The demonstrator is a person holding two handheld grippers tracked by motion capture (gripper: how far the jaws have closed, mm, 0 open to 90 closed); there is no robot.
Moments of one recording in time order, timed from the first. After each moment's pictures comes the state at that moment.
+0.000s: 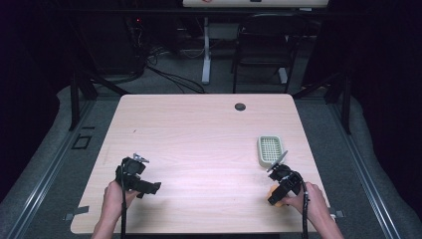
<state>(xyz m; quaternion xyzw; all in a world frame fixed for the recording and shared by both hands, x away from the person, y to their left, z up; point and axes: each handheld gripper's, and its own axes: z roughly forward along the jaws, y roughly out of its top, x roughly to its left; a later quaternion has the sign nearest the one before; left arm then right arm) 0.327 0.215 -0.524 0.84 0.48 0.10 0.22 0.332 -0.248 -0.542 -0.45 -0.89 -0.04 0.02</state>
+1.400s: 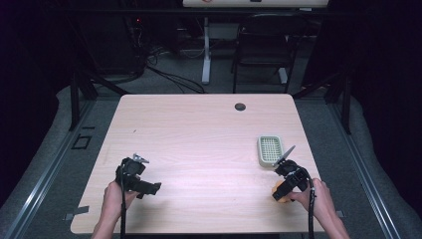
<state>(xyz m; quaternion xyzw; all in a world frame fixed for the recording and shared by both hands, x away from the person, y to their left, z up) 0.325 0.215 -0.524 0.84 0.48 0.11 0.22 0.332 -0.259 -0.523 -0.48 -0.88 -0.06 0.01</state>
